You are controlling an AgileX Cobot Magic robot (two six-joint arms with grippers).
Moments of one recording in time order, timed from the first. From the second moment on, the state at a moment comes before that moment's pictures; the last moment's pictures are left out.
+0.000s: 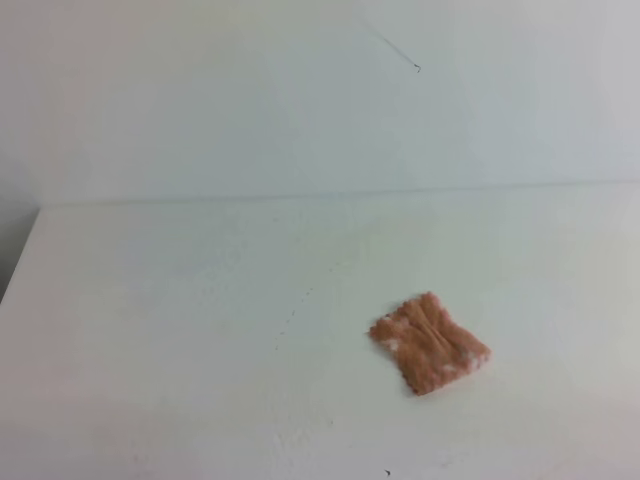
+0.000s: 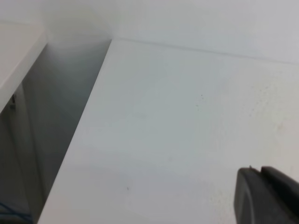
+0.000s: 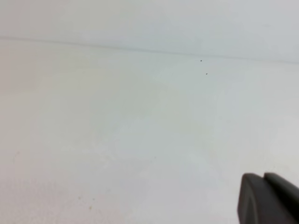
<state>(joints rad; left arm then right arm) -0.01 0.00 0.00 0.06 0.33 -0.30 -0.13 -0.03 0.03 -0.05 0.31 -0.11</state>
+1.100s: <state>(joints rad) -0.01 0.00 0.00 0.06 0.33 -0.30 -0.05 -0.03 0.03 -0.06 0.31 -0.13</state>
